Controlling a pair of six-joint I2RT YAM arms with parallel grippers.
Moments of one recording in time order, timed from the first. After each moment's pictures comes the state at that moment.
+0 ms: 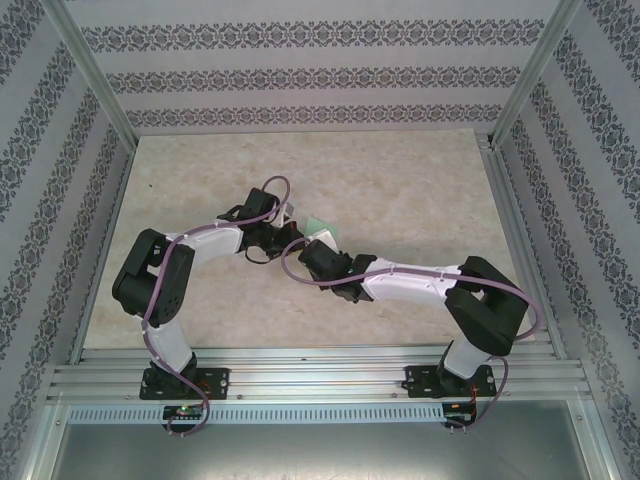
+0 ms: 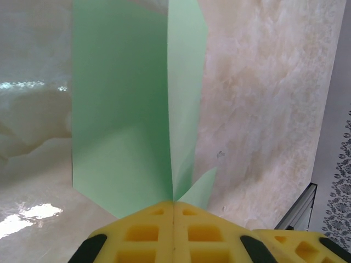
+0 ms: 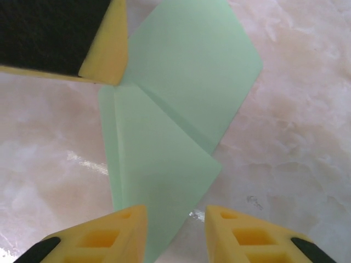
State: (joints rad) left arm -0.45 1.79 1.04 -0.21 0.60 -0.73; right arm 0.98 1.65 0.95 -0.33 0.44 0.35
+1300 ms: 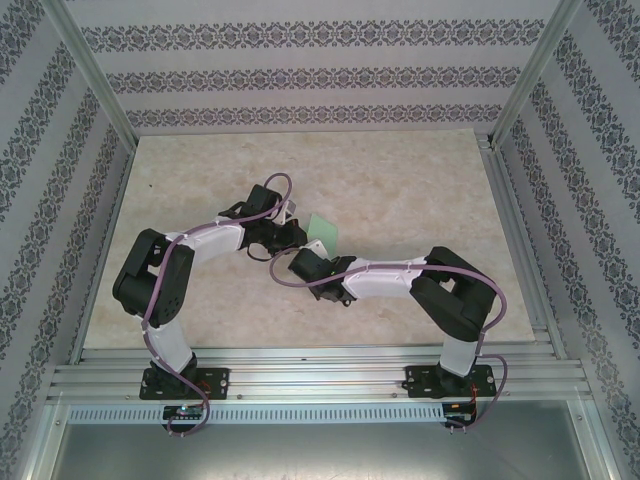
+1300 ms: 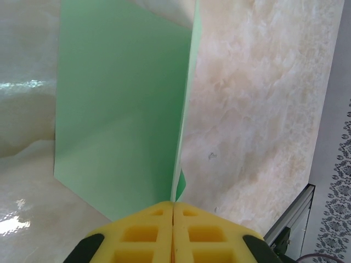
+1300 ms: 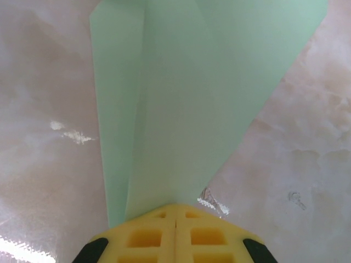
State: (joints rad) left arm -0.46 1.79 1.08 -0.26 0.59 -0.73; right arm 1.00 1.81 1.00 -0.37 0.45 0.35
